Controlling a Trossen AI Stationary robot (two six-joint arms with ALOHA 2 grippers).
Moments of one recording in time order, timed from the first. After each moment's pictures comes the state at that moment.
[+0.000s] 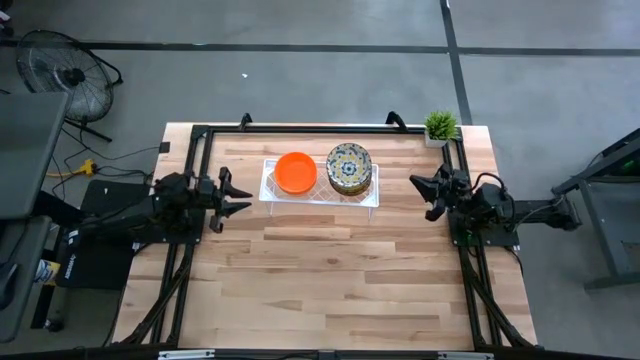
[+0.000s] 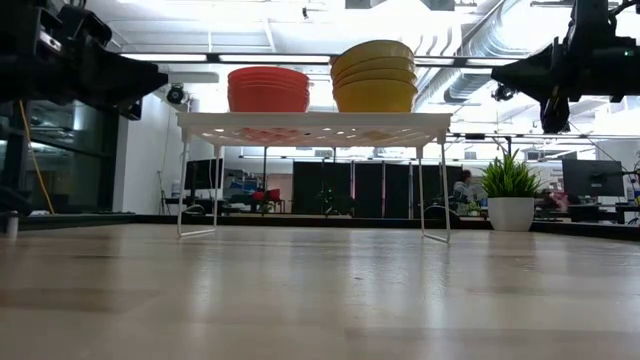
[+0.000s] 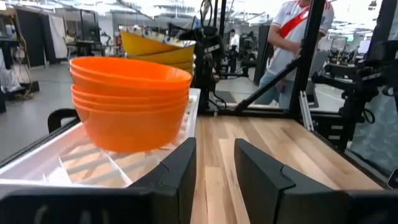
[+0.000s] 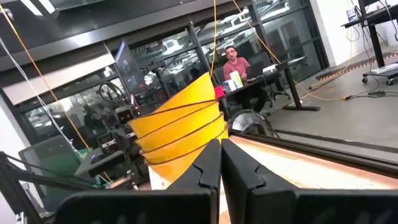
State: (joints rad) left arm 0.31 0.01 0.02 0.09 0.32 -0.08; right arm 0.01 0.02 0.01 0.22 0.44 0.33
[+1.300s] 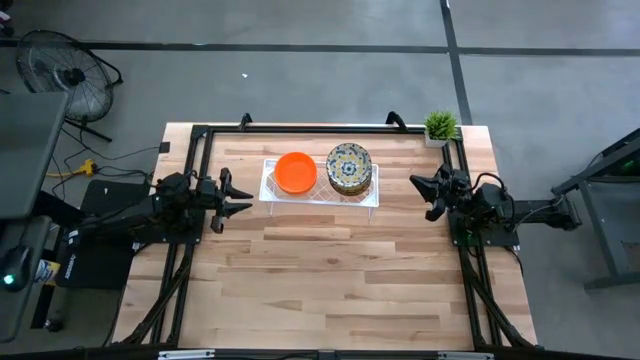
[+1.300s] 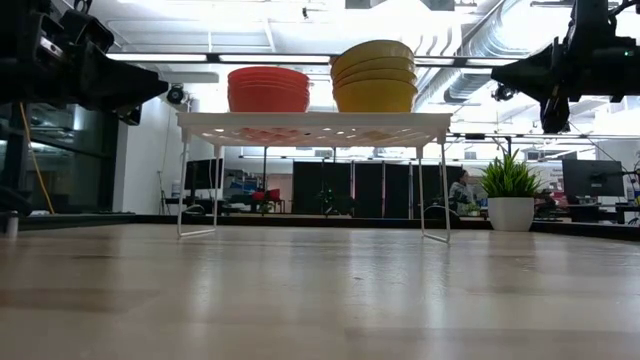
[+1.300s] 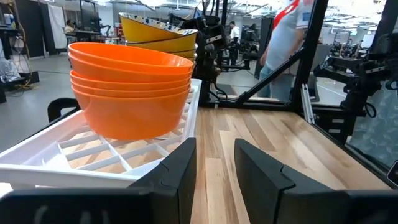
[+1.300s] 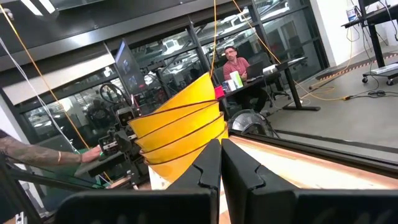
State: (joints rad) left arm 0.31 0.01 0.02 0.05 0.32 -0.08; right arm 0.01 0.02 0.01 0.22 0.44 0.33
